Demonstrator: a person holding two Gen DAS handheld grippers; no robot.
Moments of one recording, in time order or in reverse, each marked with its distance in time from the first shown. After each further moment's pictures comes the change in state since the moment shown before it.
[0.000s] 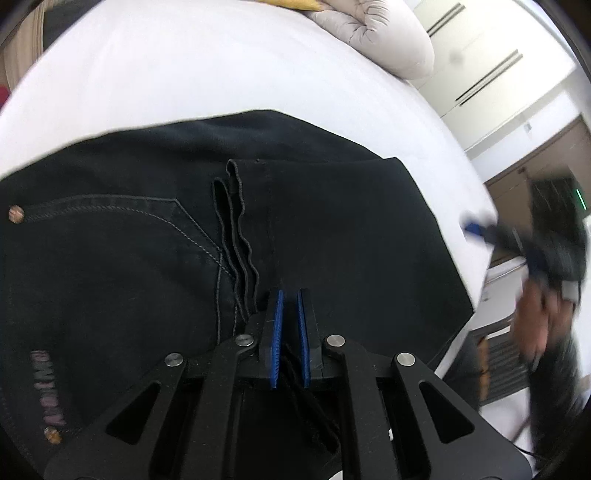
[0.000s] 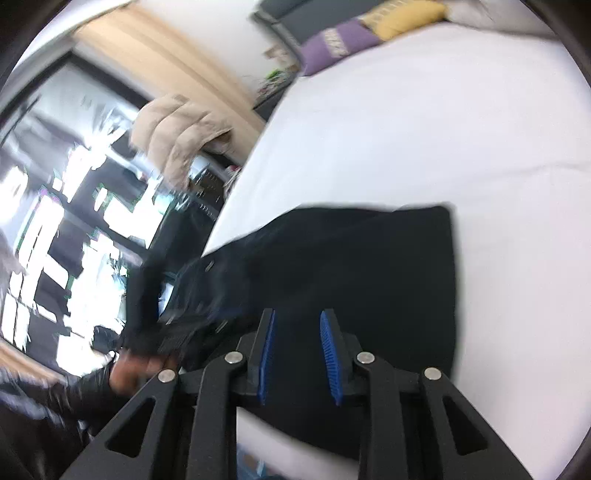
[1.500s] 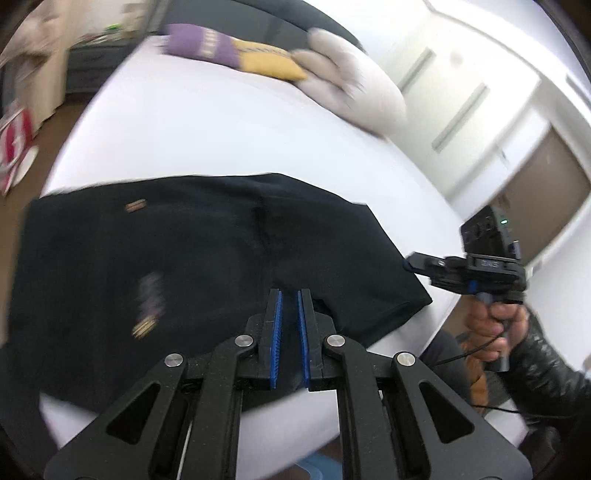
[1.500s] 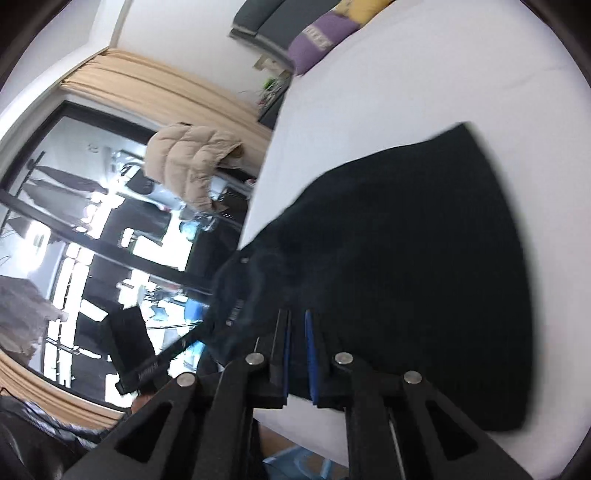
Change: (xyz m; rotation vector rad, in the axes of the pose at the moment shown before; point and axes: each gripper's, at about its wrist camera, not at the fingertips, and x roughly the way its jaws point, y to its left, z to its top) left arm -0.135 0.036 -0.100 -0.023 -0.289 -0.058; right arm 0.030 0.040 -0.065 0.136 -0.039 0.160
